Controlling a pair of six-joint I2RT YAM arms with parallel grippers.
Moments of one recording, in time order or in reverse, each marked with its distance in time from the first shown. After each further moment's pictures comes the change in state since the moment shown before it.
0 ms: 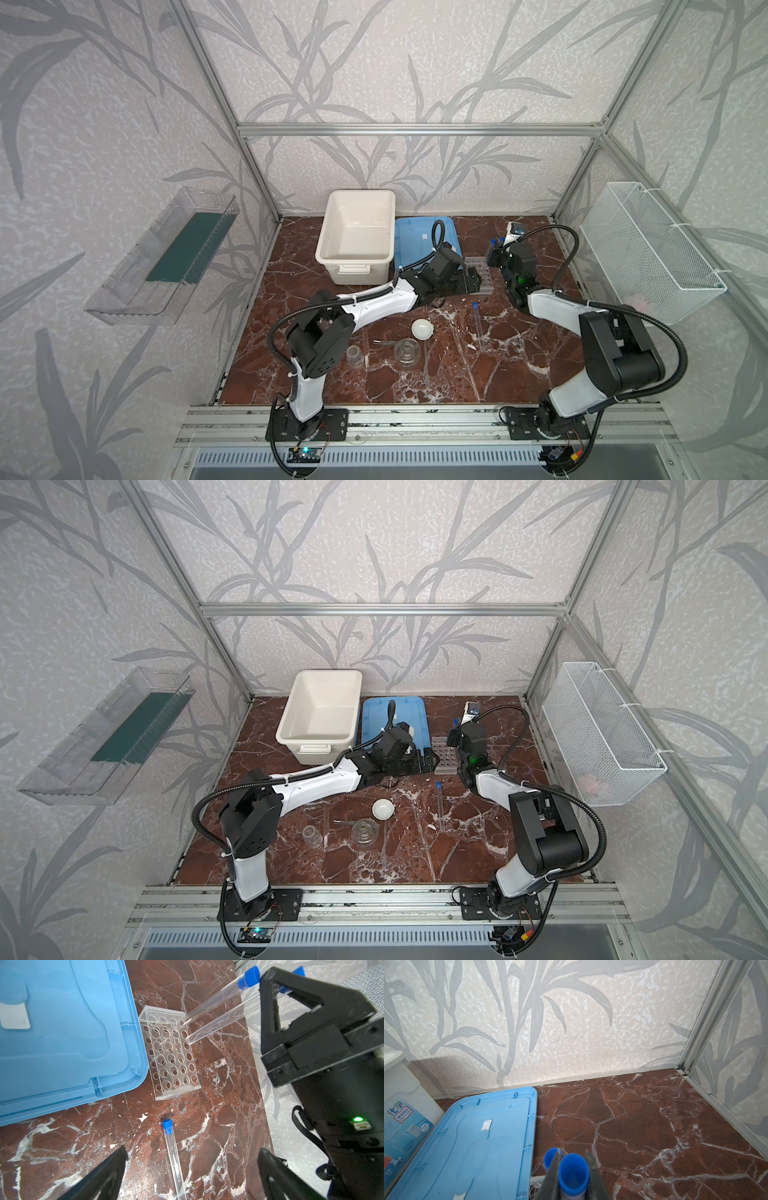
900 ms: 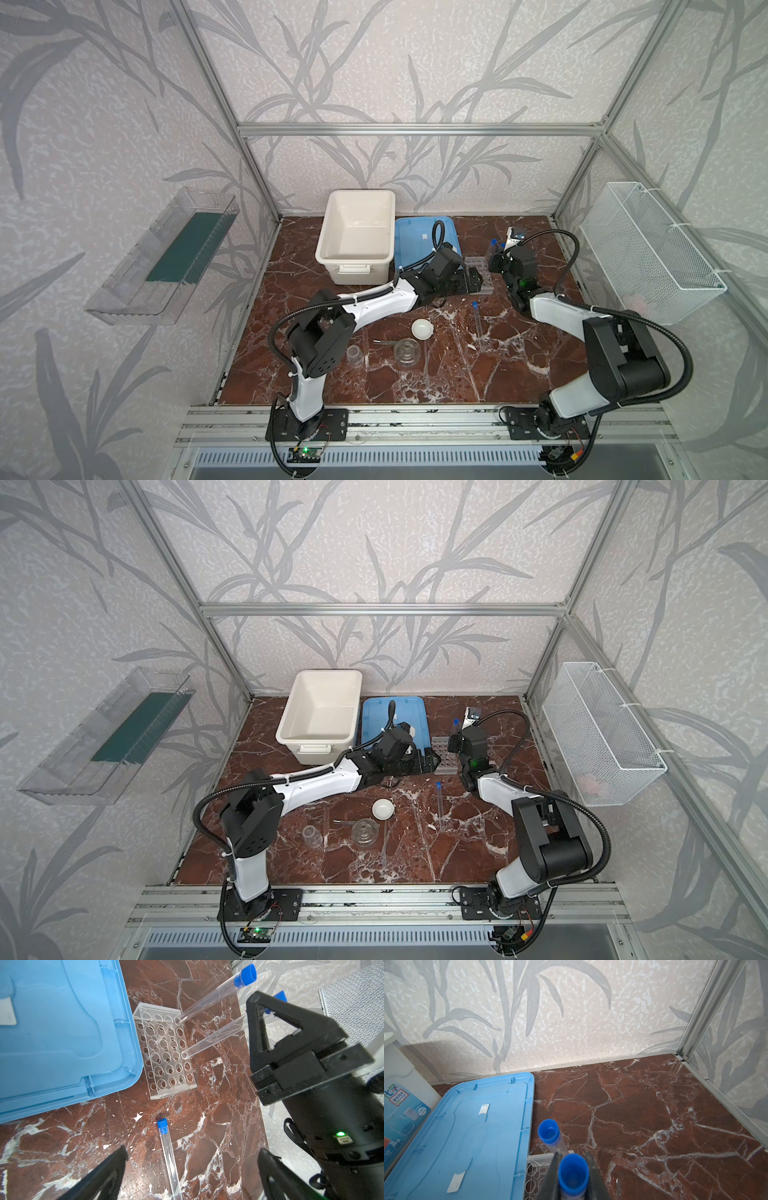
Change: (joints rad) left arm 0.000 0.007 -0.001 0.018 0.024 -0.012; right arm 0.000 -0.022 -0.037 -0.045 -0.001 0.014
